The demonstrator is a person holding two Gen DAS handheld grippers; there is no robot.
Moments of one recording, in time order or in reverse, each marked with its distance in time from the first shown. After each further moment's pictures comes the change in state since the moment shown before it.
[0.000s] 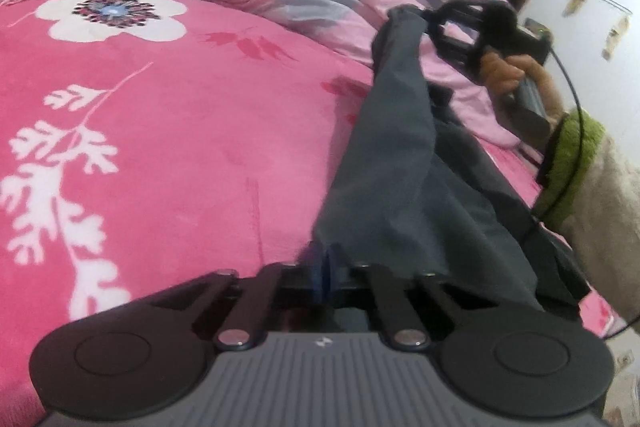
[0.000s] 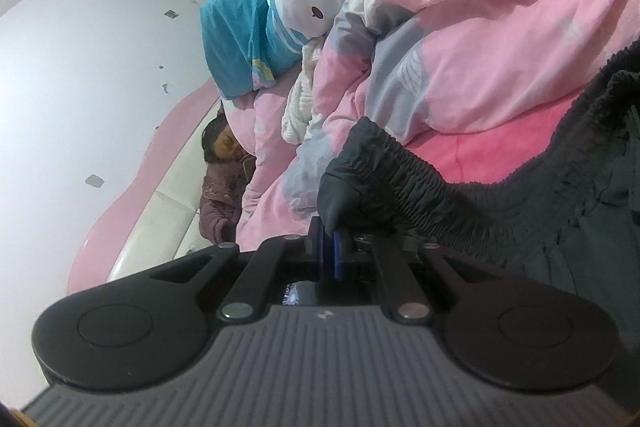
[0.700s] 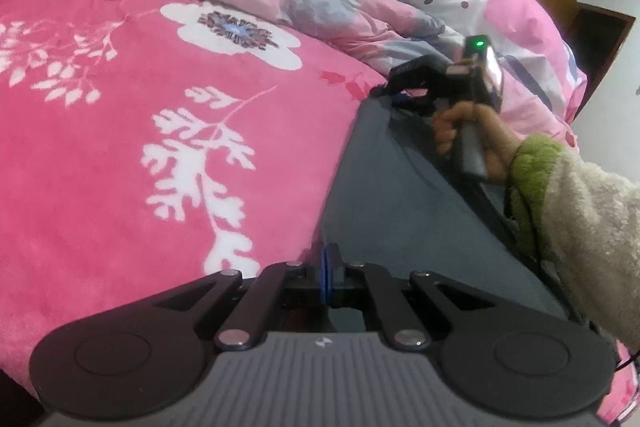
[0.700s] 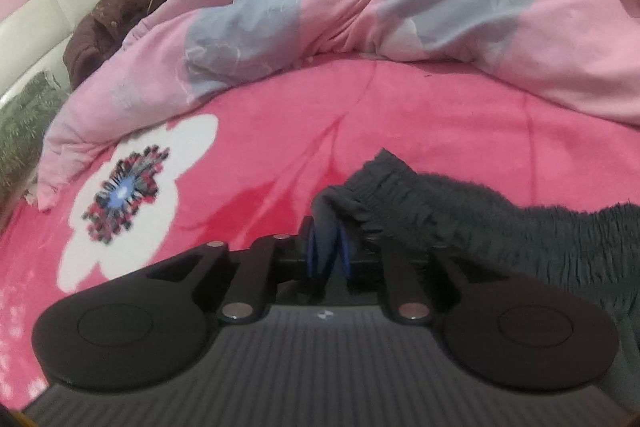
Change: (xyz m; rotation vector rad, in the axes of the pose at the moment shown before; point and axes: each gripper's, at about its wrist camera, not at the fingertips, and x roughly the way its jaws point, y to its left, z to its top) left arm -0.036 0.028 -0.021 -0.171 -0.126 0.206; right arm 0.191 0.035 -0.080 -0.500 0.231 -0.403
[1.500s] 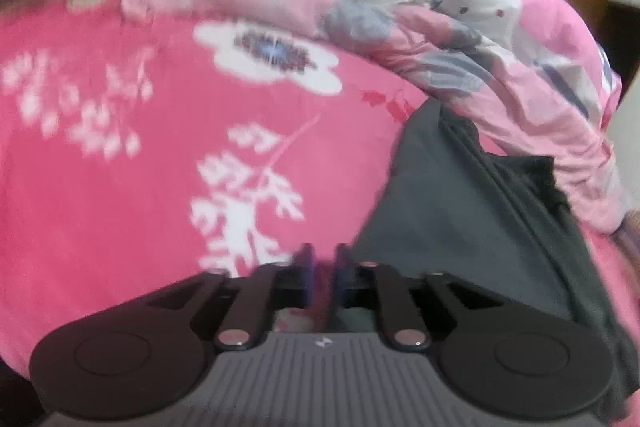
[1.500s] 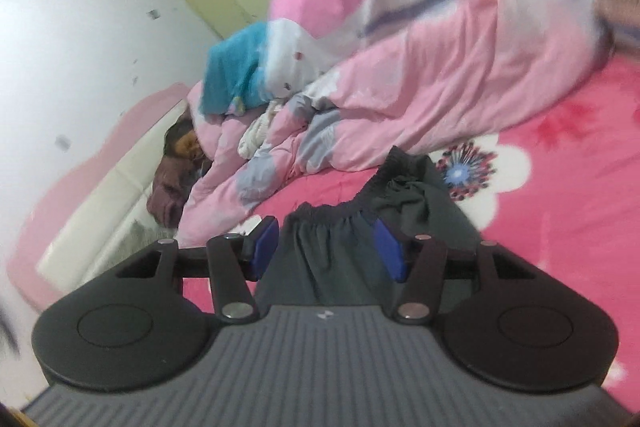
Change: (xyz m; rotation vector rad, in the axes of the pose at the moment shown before) left arm -0.002 -0.002 0.031 0.062 -0.033 0.156; right arm -0.504 -0.129 -0.121 0.284 -0.321 0.078
